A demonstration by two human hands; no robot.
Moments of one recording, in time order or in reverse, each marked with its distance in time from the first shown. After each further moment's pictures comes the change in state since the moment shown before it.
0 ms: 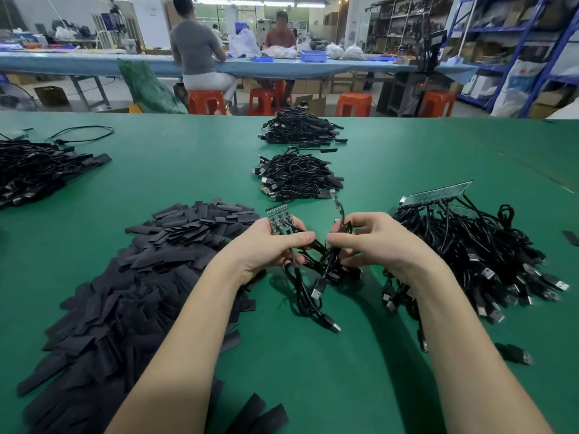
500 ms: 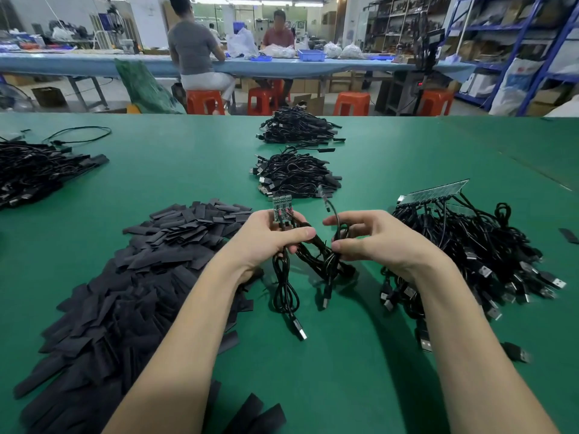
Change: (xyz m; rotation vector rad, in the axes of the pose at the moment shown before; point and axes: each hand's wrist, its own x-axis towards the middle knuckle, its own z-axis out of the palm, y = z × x) left_hand -0.001 0.004 0.002 0.098 0.056 0.174; right_hand -0.002 0.000 -0.007 -0.074 -0.058 -0.089
